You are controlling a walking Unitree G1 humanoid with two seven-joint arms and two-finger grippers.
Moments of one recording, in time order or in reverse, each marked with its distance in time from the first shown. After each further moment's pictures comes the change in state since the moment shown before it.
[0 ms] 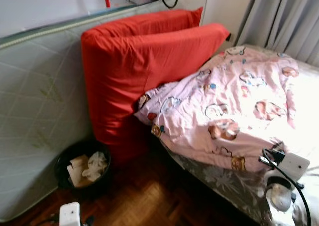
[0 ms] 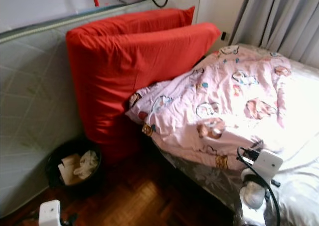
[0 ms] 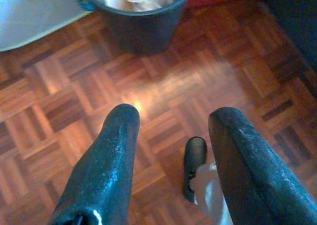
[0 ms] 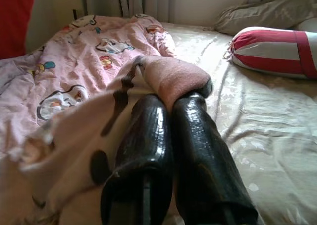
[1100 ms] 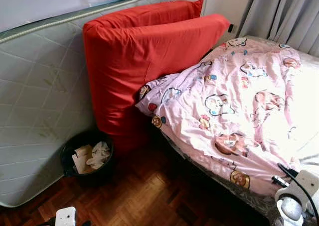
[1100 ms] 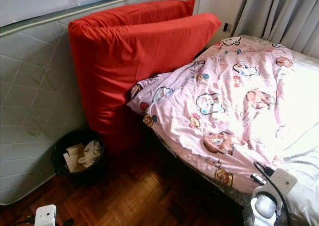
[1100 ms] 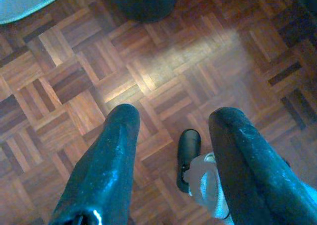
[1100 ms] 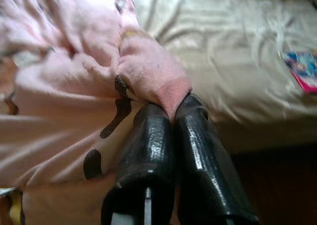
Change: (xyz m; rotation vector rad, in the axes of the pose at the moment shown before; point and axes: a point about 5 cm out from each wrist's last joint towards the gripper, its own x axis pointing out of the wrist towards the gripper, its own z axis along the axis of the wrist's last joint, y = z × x) left arm -0.005 0.007 -0.013 0.045 0.060 -0.030; right arm -0.013 -0.044 -0.048 0.013 0.394 -0.247
